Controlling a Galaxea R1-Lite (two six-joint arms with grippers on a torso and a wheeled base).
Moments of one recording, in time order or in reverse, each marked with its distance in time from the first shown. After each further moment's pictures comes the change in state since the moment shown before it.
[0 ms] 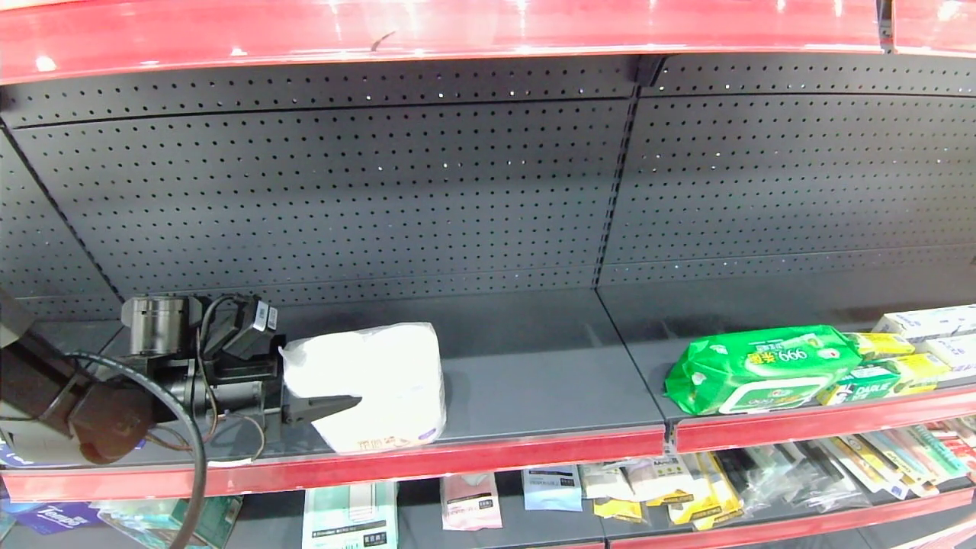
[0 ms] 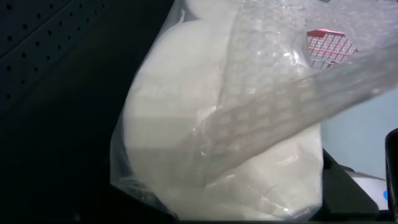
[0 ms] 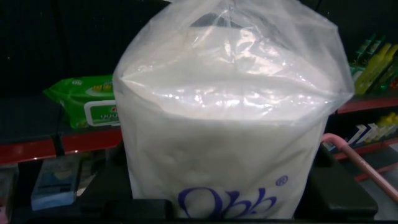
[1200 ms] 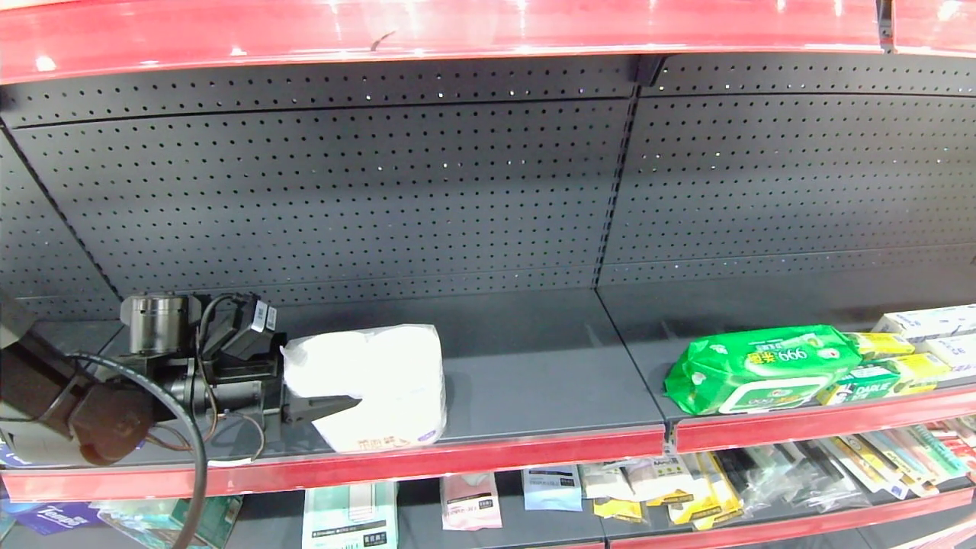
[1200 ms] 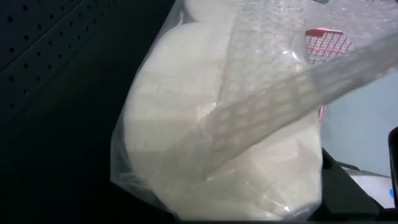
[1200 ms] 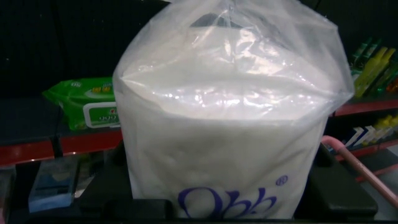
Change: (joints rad) left arm -0.001 -0.004 0.003 -0.031 -0.014 0.004; right arm 0.000 0.000 -0.011 0.000 0.000 -0.012
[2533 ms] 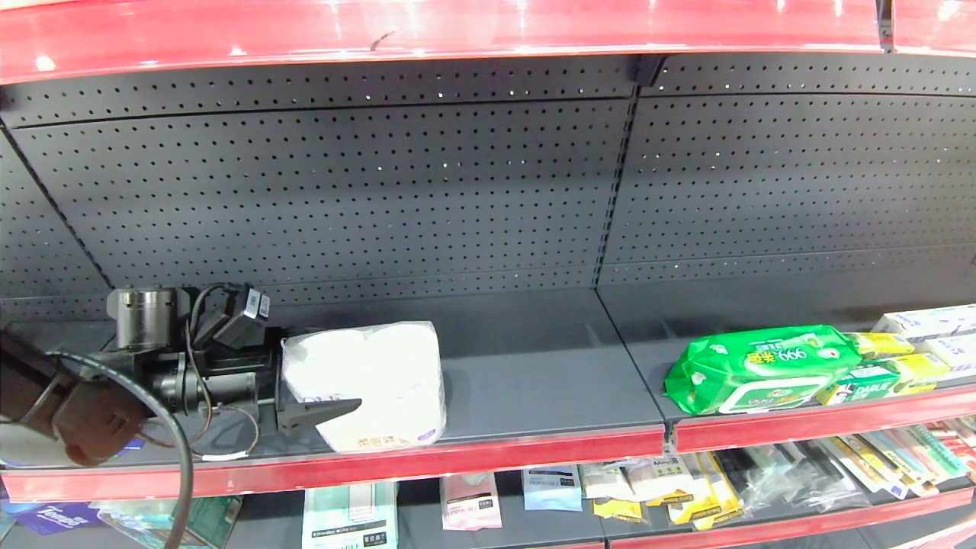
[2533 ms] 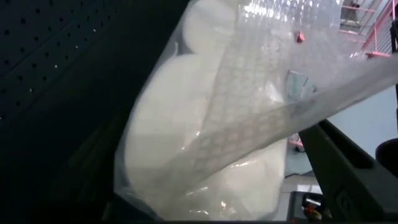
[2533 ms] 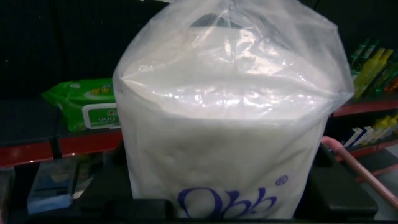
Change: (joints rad) left arm 0.006 -0.050 0.002 -0.002 0.011 -0.097; right arm -0.001 0.000 -0.006 0.001 -0.002 -0.003
